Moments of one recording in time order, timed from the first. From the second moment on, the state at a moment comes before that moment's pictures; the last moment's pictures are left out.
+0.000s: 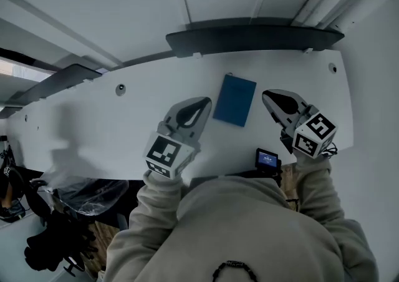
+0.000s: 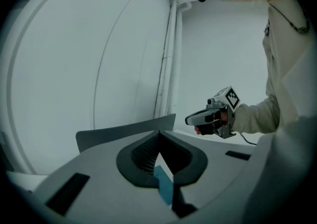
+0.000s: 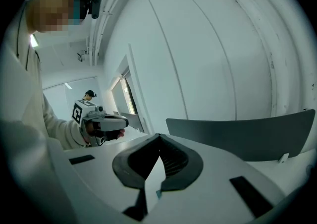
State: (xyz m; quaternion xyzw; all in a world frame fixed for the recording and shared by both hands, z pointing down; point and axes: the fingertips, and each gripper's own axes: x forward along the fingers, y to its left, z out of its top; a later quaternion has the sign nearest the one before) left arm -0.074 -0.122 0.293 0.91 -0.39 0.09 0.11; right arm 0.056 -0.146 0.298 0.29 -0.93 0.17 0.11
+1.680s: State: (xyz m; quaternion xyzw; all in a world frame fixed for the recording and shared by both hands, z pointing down) left arm -0.051 -0.145 0.348 0.90 -0.40 0.08 0.17; right arm 0.080 -0.158 0.383 0.30 -0.92 0.24 0.13
